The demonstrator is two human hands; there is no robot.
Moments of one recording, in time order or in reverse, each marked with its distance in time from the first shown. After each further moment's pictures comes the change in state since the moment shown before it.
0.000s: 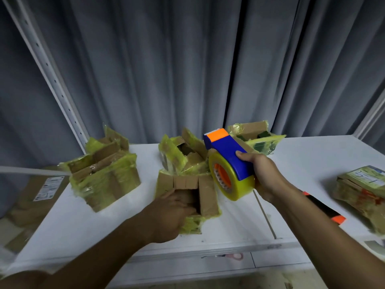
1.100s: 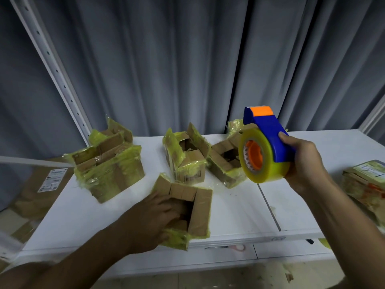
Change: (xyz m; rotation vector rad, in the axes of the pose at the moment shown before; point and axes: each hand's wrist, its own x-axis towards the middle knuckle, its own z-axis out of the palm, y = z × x) left_hand -0.062 0.002 -0.011 0.002 0.148 0.054; right_hand -0.021 -0.016 -0.031 0.227 0.231 -0.107
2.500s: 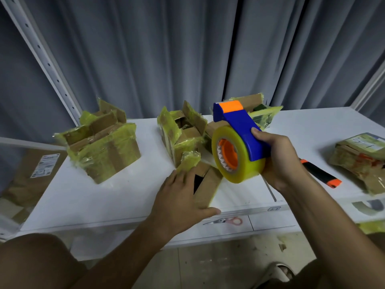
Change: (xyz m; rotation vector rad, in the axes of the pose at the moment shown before) left_hand 0.042 0.075 0.024 -0.239 0.168 -0.566; right_hand -0.049 0.044 0.019 0.034 -0.208 0.081
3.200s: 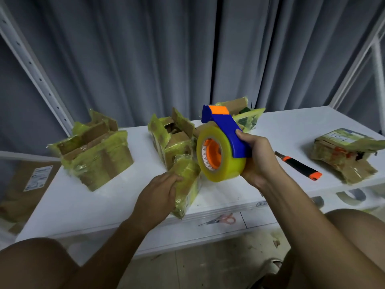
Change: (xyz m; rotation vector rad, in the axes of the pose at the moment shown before) left_hand 0.002 -0.039 0.006 -0.155 0.136 0.141; right_hand -0.019 0.001 0.005 0.188 -0.020 0.021
